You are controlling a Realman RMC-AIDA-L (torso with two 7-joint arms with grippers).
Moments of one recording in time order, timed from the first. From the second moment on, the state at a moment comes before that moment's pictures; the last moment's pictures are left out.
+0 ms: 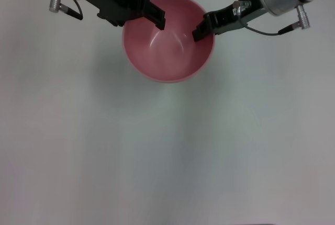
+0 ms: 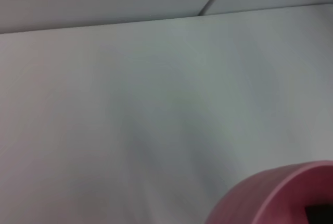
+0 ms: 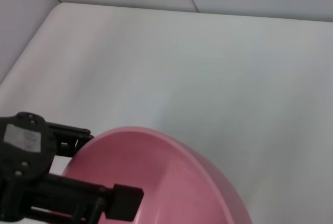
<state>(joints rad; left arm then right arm) -1.03 -2.03 1.03 0.86 -0.60 -1.37 0.25 1.05 2.04 -0.84 -0.57 0.62 1.28 -0.61</state>
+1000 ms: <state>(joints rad) -1.03 -2.02 1.04 0.97 -0.58 -1.46 0.24 1.03 2.03 -0.79 -0.57 0.62 1.27 -0.60</state>
